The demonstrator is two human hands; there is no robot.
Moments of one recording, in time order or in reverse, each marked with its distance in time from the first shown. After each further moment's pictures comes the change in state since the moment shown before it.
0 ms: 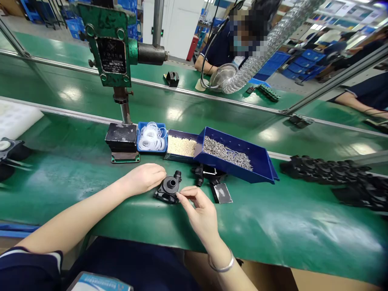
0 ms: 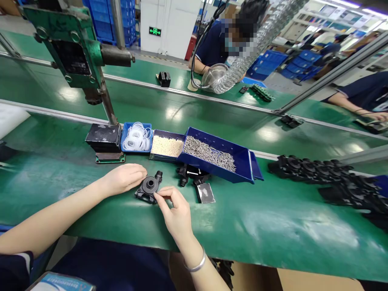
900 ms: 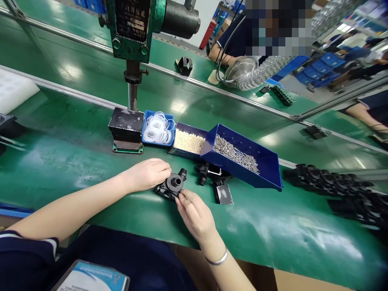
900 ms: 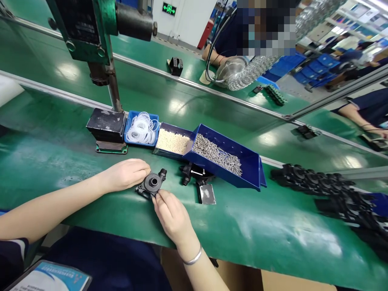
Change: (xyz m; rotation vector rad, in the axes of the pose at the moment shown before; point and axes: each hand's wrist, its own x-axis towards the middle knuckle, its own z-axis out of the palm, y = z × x) left_hand -0.006 0.008 0.011 0.168 0.145 0.060; right_hand -0.011 0.011 -0.007 -0.503 -0.220 -0.532
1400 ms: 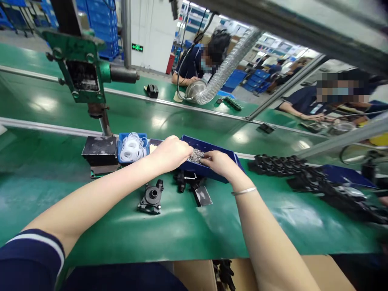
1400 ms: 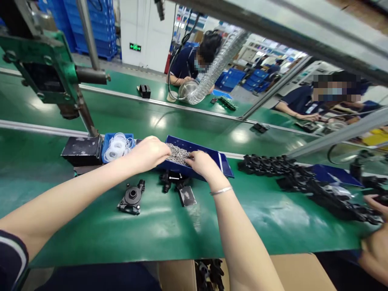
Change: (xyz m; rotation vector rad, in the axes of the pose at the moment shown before) left_hand 0.176 -0.016 -0.013 -0.252 -0.443 -0.196; right_hand 0.089 0.170 -0.109 -0.197 -0.279 0.816
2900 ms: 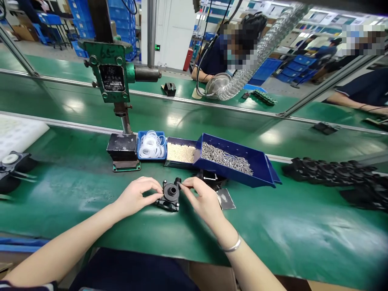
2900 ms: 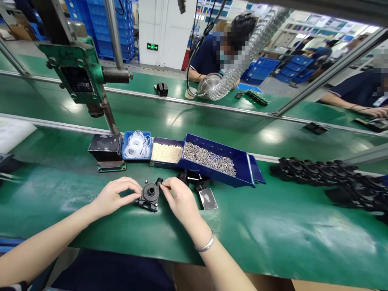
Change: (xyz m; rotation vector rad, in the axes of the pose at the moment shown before) left_hand -0.179 -0.007 0.055 -0.555 0.227 -0.349; right_hand -0.105 -0.084 0.100 0.519 0.230 -0.552
